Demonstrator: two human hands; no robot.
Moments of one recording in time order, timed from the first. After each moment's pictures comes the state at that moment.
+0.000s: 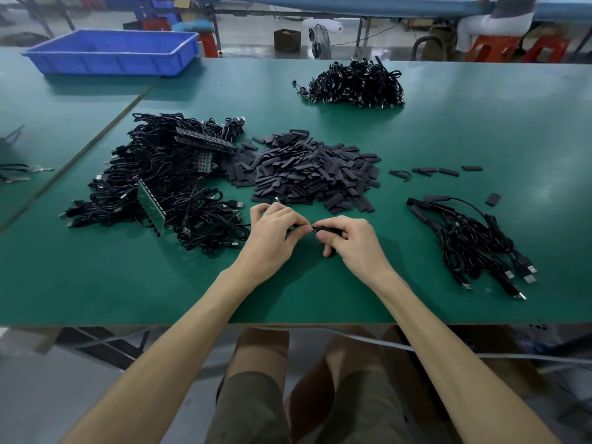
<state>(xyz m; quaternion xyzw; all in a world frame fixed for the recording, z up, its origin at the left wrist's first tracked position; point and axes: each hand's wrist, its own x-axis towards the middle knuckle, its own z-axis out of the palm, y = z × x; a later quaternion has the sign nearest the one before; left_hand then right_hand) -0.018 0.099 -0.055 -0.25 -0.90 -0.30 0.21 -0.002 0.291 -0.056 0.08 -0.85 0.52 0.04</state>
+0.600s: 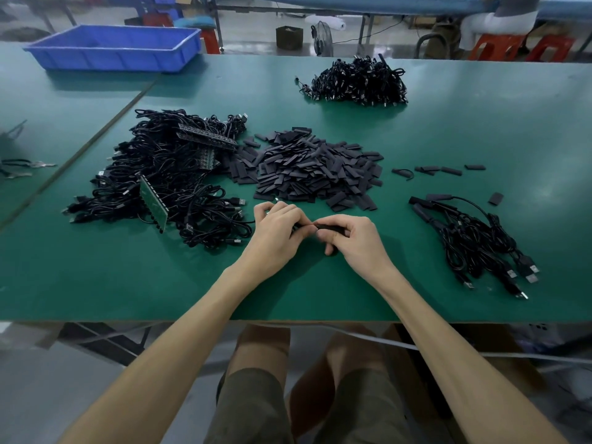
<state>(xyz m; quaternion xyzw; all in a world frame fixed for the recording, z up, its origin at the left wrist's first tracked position) -0.021 0.101 -0.057 -0.25 -0.90 -0.30 0.18 -0.003 0.291 -0.057 0.09 -0.82 0.56 0.04</state>
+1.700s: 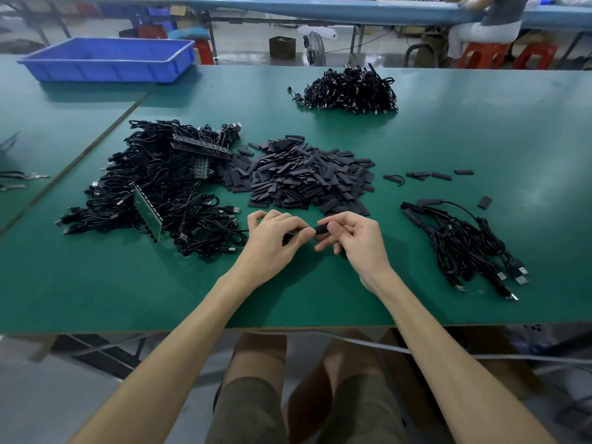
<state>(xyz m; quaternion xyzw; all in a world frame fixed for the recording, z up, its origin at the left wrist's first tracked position) -0.022 0.100 -0.057 -0.25 -0.89 -0.34 0.16 -0.006 0.292 -0.060 0.05 -0.73 0.67 0.06</state>
